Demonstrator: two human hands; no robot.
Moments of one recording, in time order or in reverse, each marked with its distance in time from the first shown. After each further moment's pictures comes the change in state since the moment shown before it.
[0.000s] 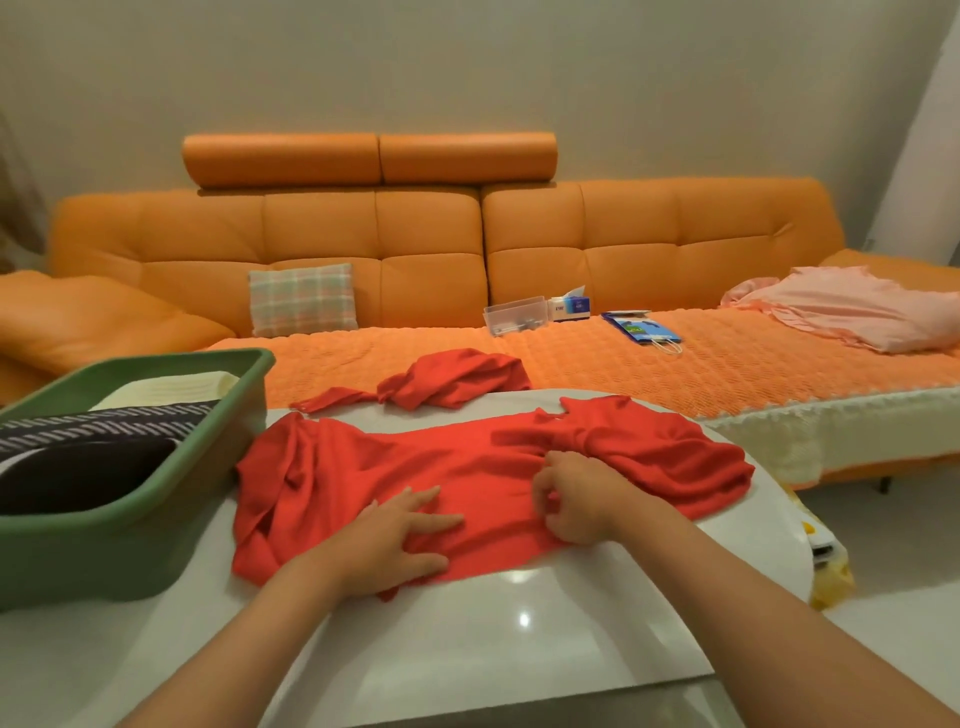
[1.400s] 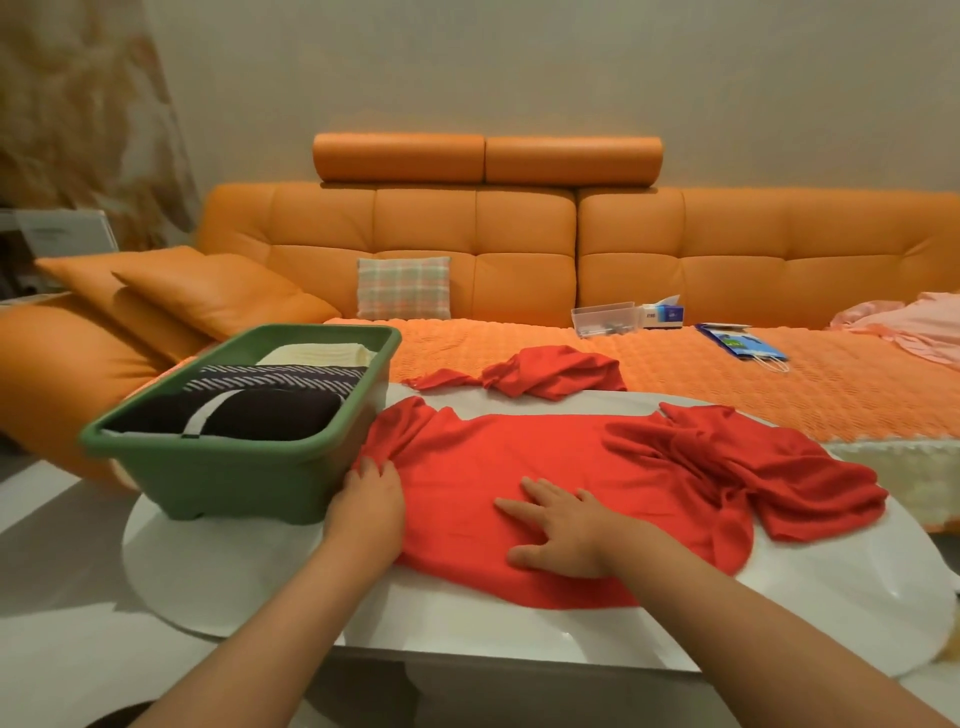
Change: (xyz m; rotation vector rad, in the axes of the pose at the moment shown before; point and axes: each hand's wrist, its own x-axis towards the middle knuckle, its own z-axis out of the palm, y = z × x) left_hand -0.102 -0.050 -0.016 0.441 0.336 -0.685; right_hand 0.023 -0.136 0.047 -0.134 -0.344 -0.105
